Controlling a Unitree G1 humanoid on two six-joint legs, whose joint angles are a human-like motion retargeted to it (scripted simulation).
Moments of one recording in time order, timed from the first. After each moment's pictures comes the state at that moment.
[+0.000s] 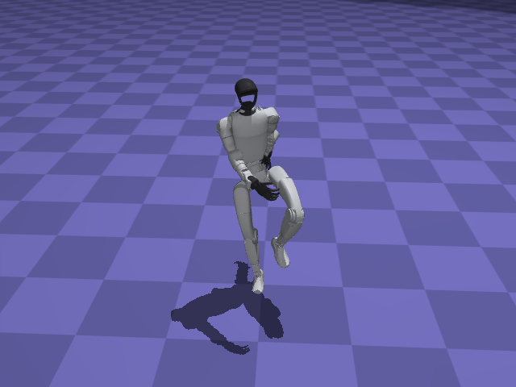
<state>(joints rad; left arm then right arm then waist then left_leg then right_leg) 0.47 0.08 0.68 1.67 0.23 -0.02 -0.09 -0.64 0.06 0.05 1.00 -0.02 -0.21 0.25 0.30 -0.23 0.15 -1.20 0.31 0.50 1.78 -0.11 0.24 -0.13 -0.19 -0.09 0.11 0.15 -0.02</state>
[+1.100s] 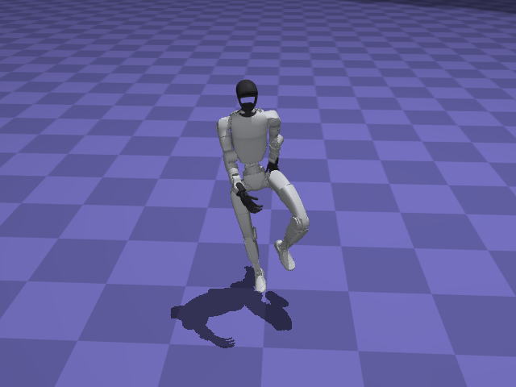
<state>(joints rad) 0.35 0.09 0.83 1.69 0.06 -0.03 -0.08 -0.68 0.01 -0.01 1.28 -0.16 -0.15 0.27 0.14 -0.17 0.17 -0.98 0.41 0.41 1.71 -0.04 0.26 0.00 -0.04 -0.01 0.04 0.14 0.07</state>
